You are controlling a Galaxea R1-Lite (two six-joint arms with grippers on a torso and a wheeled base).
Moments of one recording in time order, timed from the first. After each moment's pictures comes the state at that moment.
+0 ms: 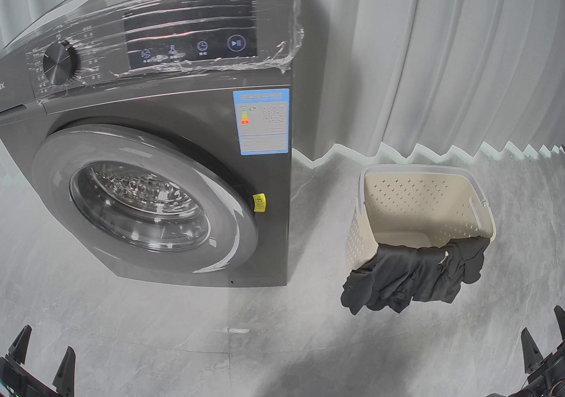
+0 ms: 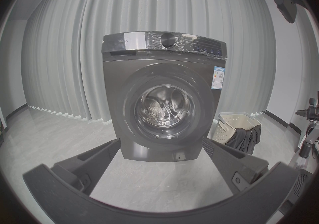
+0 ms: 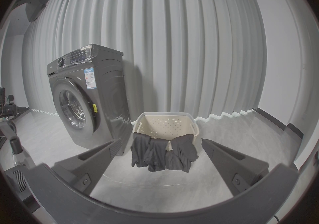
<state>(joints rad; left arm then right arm) 0.00 0.02 -0.02 0.00 0.00 -0.04 0.00 0.02 -0.02 0.00 0.02 0.00</state>
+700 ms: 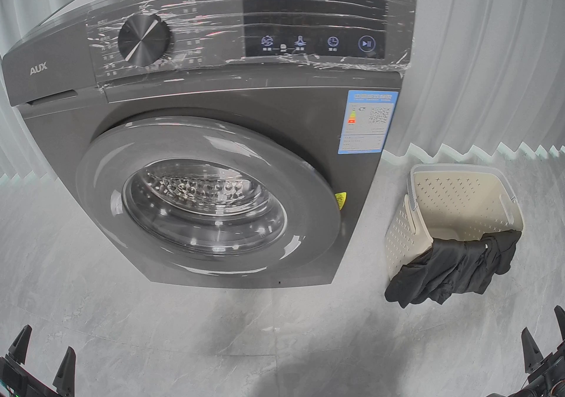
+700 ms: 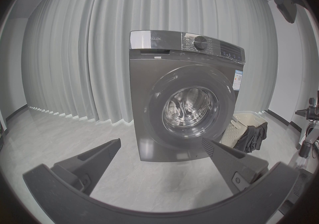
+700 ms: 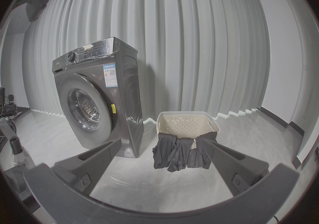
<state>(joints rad) 0.00 0.02 -0.02 0.00 0.00 -0.04 0.00 0.02 -0.02 0.00 0.02 0.00</state>
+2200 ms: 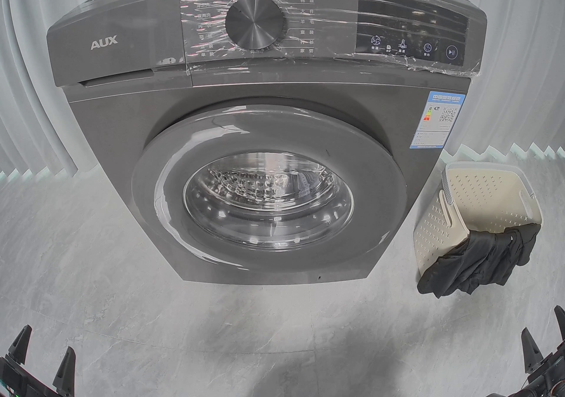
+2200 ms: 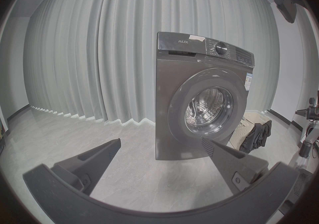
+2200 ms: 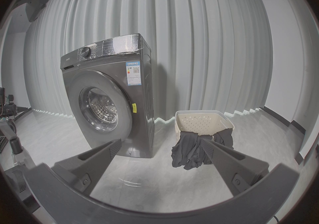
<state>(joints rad) 0.00 0.02 -0.02 0.00 0.00 -0.03 0.00 0.02 -0.02 0.00 0.02 0.00</state>
